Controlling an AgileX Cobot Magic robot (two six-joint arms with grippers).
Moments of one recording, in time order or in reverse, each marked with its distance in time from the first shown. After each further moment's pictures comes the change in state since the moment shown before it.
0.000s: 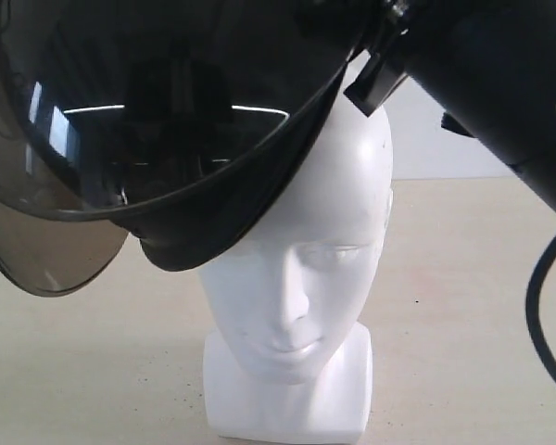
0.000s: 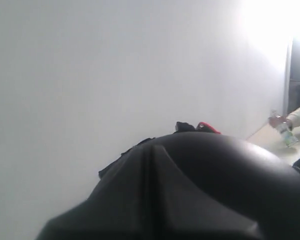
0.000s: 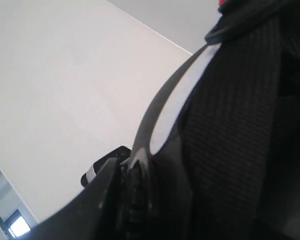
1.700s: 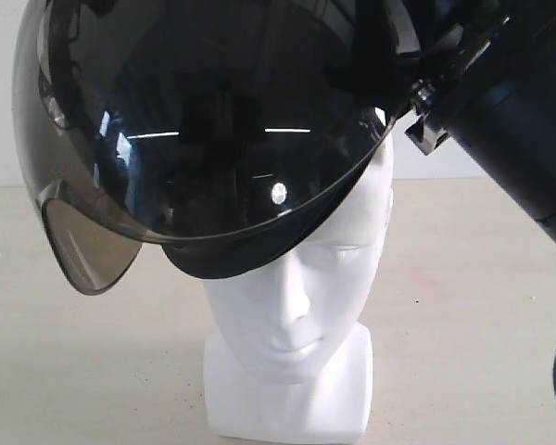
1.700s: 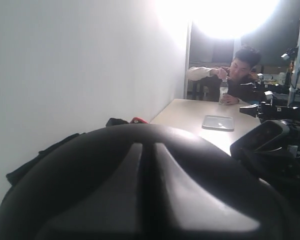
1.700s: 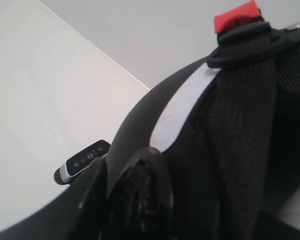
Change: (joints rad) left arm -0.031 0.284 -0.142 0.048 -0.337 -0.033; right arm 0.012 -0.024 0.121 0.199 -0.006 -0.268
